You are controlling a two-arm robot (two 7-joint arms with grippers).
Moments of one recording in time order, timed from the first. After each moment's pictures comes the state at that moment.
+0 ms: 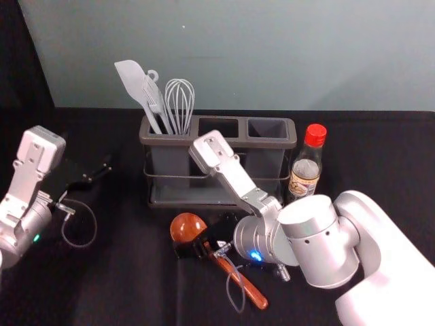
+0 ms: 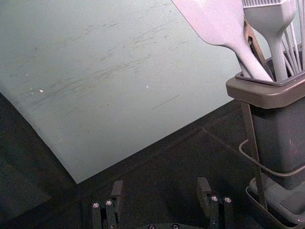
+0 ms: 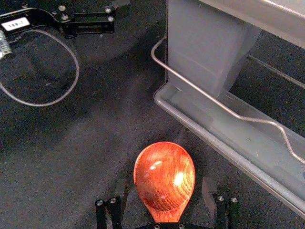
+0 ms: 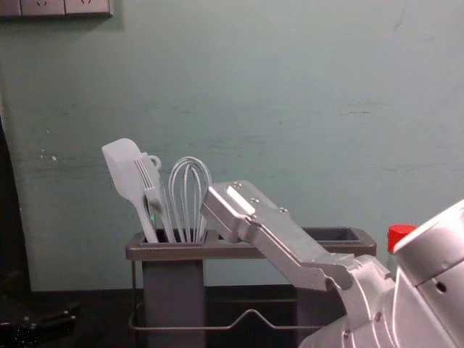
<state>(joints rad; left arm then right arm) -0.20 0.60 0.45 -1.41 -0.25 -0.12 0.03 0.29 0.12 -0.54 -1.61 0.04 0.92 0.30</state>
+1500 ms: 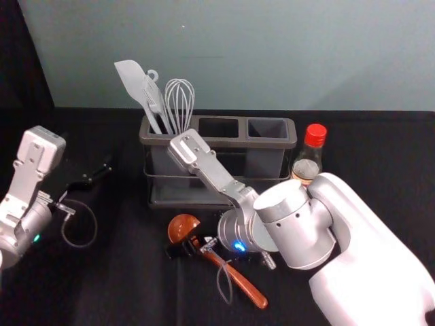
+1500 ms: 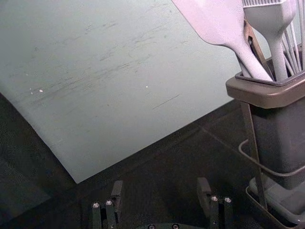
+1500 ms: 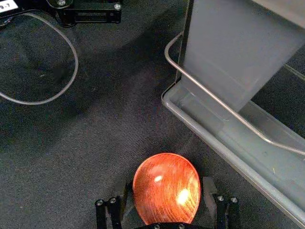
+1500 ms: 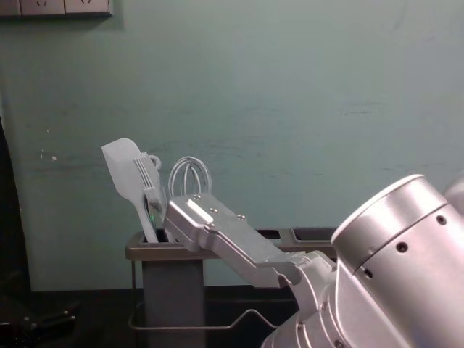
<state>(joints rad) -0.20 0.60 0.45 -1.41 -0.25 -0.12 0.03 0.37 0.05 -0.57 -1.50 -0.07 0.98 0.38</state>
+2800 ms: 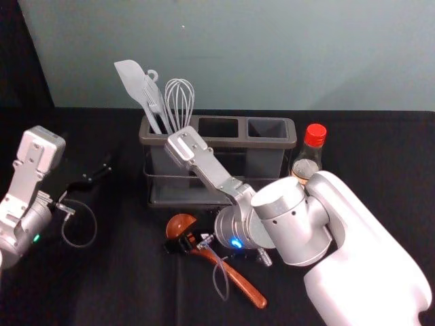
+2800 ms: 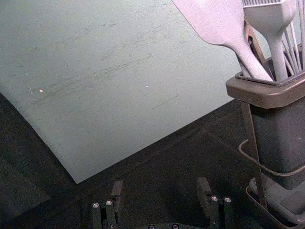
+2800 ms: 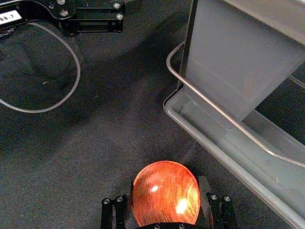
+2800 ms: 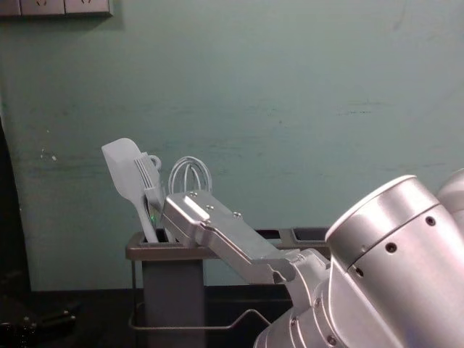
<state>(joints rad) -0.20 0.60 0.45 -1.41 -0.25 -0.12 0.03 0.36 0.02 -0.54 -1.47 -0.13 0.95 0.43</state>
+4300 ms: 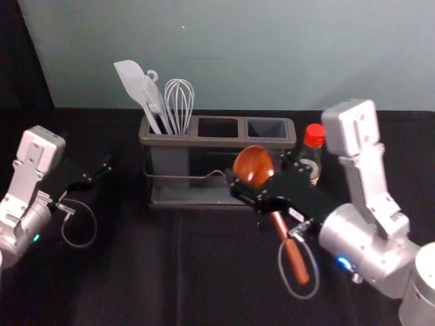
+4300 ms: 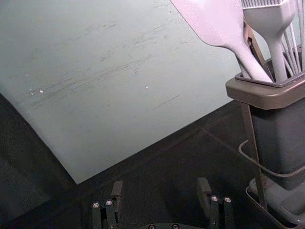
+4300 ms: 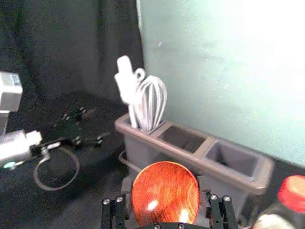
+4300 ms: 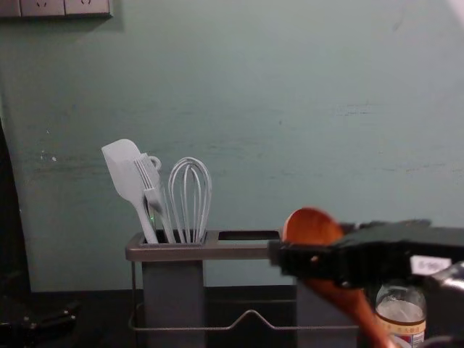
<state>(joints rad) -0.20 0.60 0.45 -1.41 -0.25 -0.12 0.03 -0.09 0.16 -0.23 -2.04 0.01 0.47 0.36</state>
